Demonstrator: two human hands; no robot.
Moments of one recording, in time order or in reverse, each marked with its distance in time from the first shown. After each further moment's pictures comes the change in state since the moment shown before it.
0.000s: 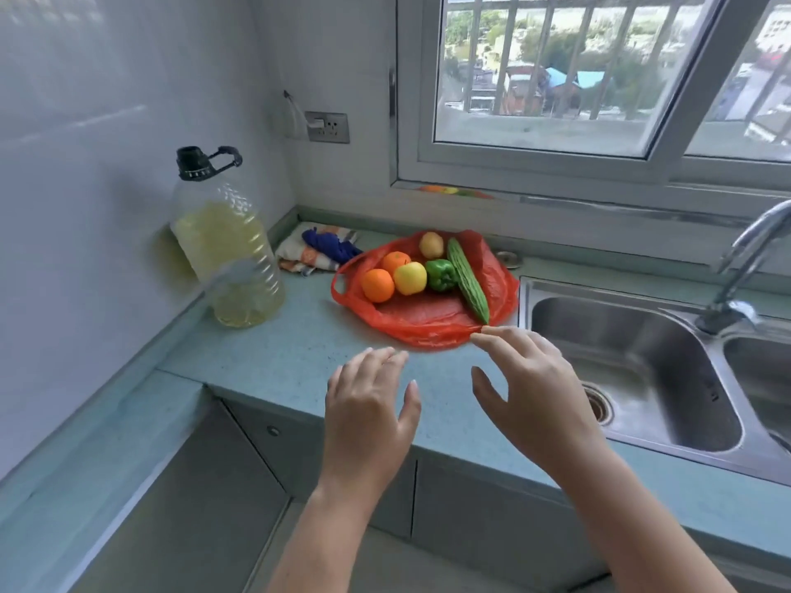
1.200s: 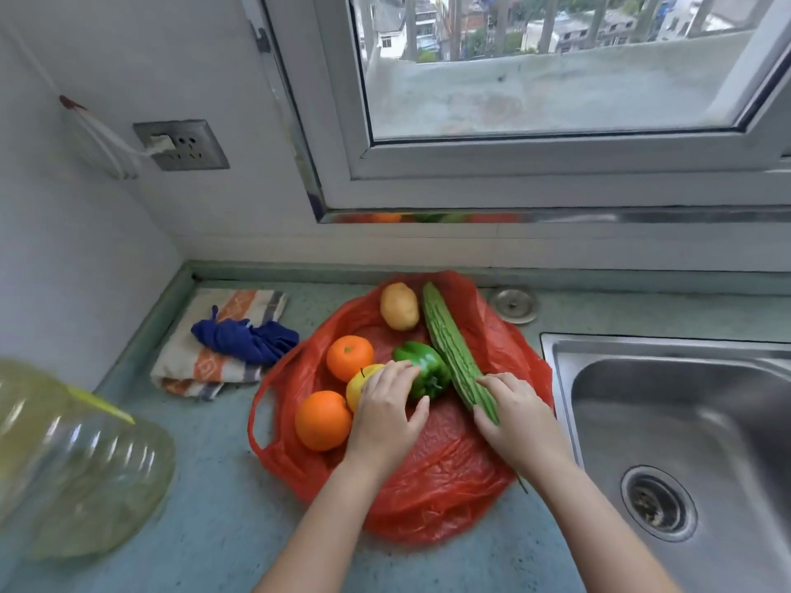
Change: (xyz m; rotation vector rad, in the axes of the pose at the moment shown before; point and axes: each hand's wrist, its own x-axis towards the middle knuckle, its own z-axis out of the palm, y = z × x) left_hand 0.275 -0.100 0.281 -0.196 -0.508 0.015; right_hand 0.183 0.221 0.256 0.071 -0.352 0.486
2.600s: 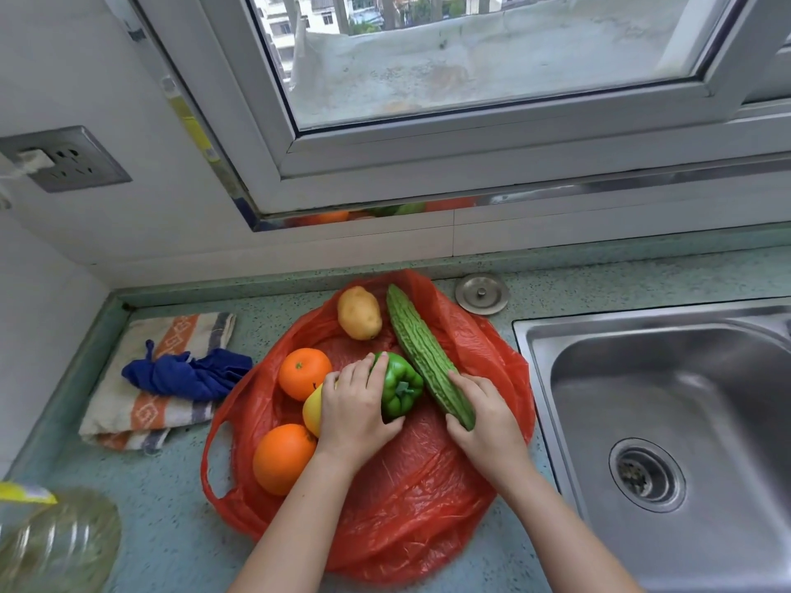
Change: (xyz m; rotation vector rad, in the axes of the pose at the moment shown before) left_hand 0.053 -0.030 0.032 0.456 -0.128 0.147; right_hand 0.010 0.020 0.040 0.401 0.053 0.155
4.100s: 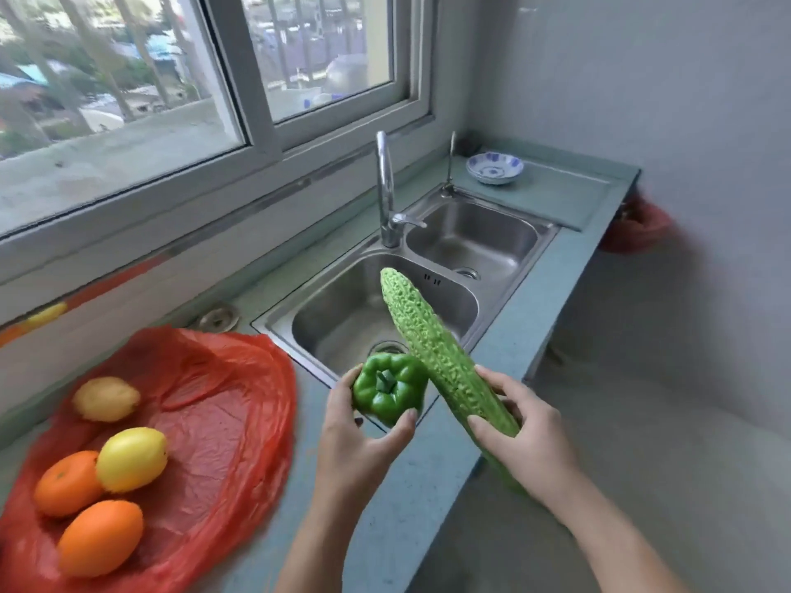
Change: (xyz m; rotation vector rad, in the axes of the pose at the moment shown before) left_hand -0.193 0.168 -0.099 -1.171 -0.300 0.452; right_hand -0.350 -0.101 -0.122 0.150 0.775 0.489
